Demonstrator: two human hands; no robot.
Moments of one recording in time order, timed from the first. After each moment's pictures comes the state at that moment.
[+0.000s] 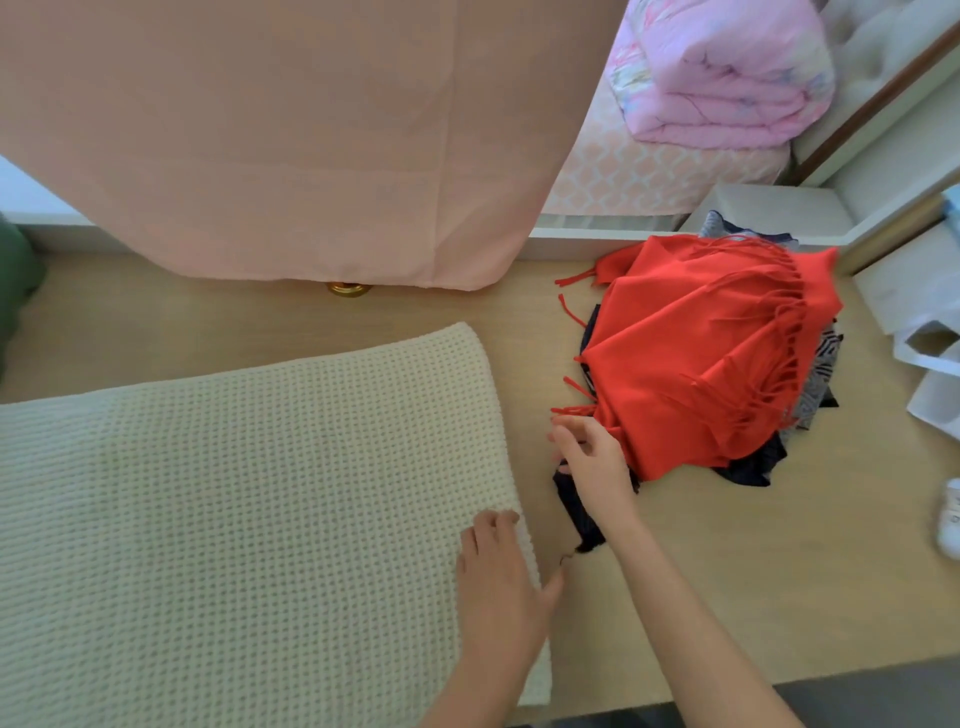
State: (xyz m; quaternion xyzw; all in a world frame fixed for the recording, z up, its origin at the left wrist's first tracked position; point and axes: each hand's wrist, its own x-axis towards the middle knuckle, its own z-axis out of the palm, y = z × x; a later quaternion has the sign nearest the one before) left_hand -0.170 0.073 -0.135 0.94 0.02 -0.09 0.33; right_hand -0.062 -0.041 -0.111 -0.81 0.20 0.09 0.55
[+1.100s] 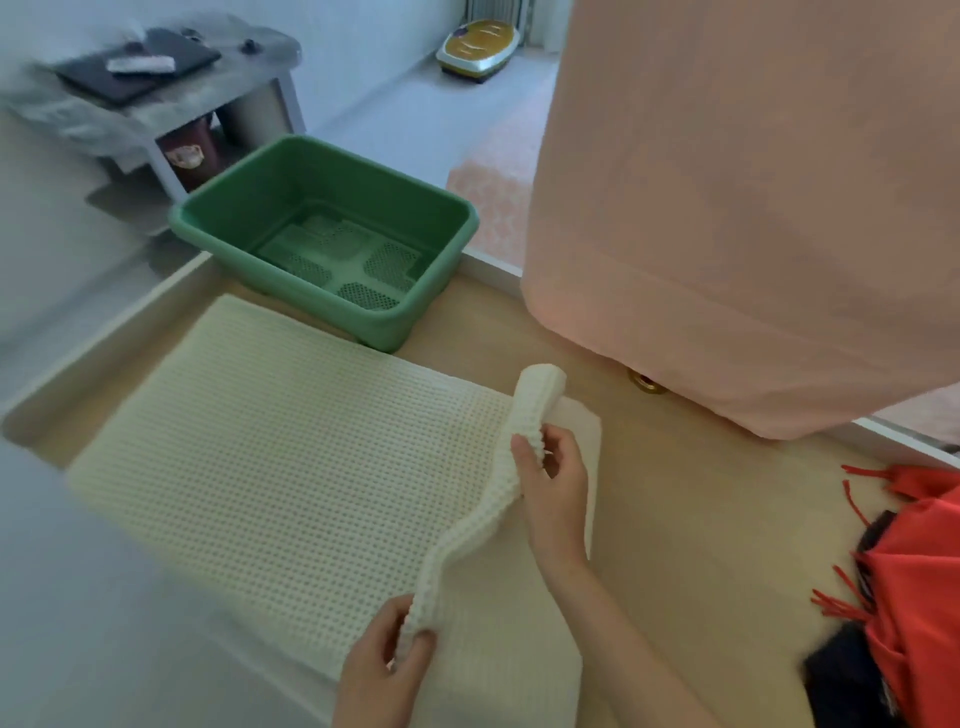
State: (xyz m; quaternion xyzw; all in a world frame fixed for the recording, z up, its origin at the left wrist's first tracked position) left_hand -0.283 0.363 -0.060 0.65 0.39 0.04 0.65; right_hand -0.098 0.299 -0.045 -0.75 -0.02 0.11 0.66
